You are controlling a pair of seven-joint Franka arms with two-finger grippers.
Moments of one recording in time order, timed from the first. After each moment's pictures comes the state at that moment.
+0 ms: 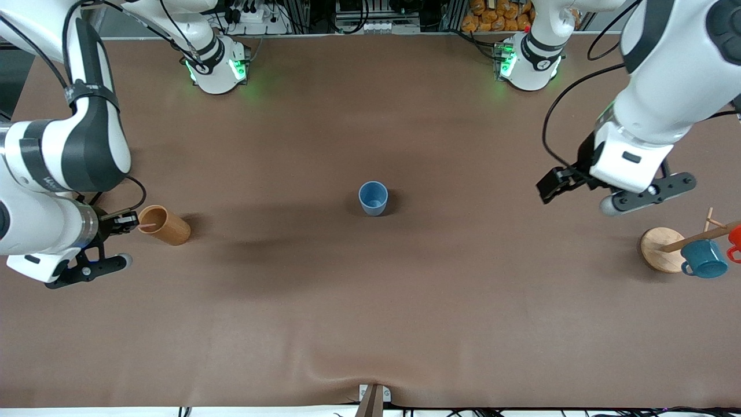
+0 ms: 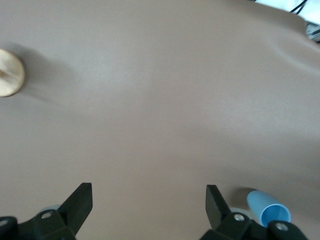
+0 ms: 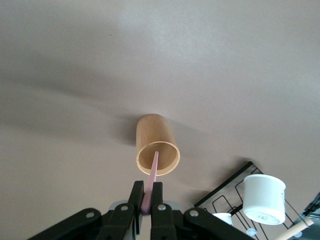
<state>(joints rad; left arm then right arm) -0.24 0.17 -0.05 -1.44 0.02 1.66 -0.59 0.05 0.54 0.07 -1.14 -0.23 1.41 -0.23</state>
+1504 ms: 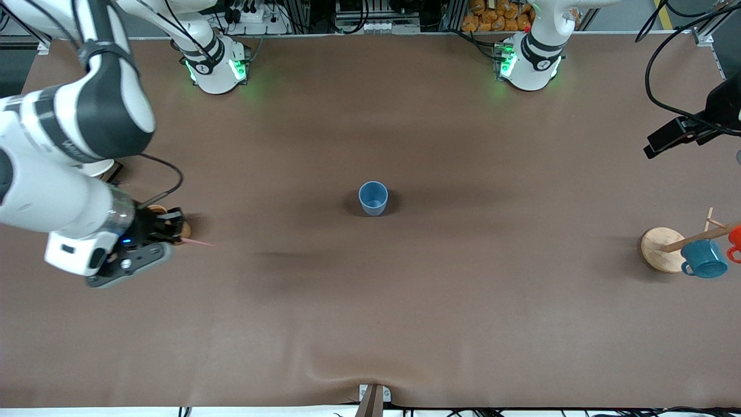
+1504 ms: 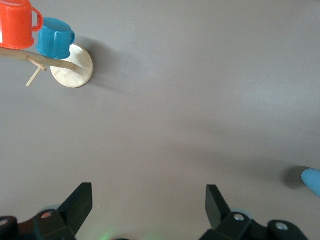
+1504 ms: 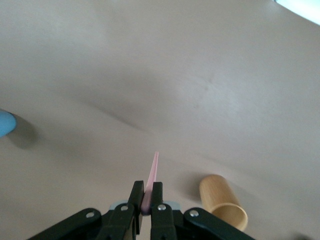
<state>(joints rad) -0.03 0.00 0.00 -1.53 0.01 1.51 -0.30 0.17 0.52 0.08 -1.10 0.00 1.56 -0.23</state>
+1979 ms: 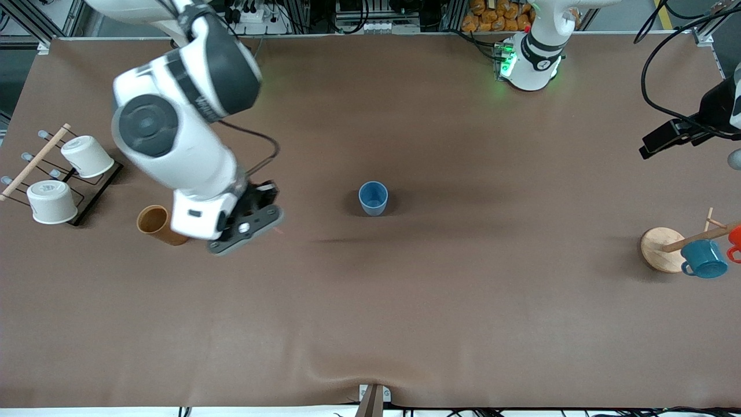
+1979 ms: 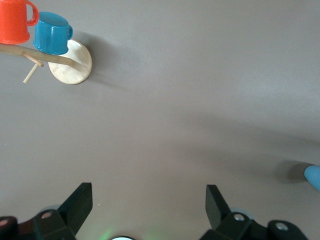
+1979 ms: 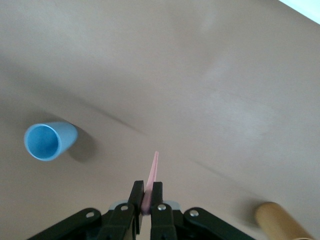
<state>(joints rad) -0.04 0.00 0.00 -1.54 0.01 1.51 -0.29 0.42 0.52 0.08 -1.10 0.00 1.61 -0.01</state>
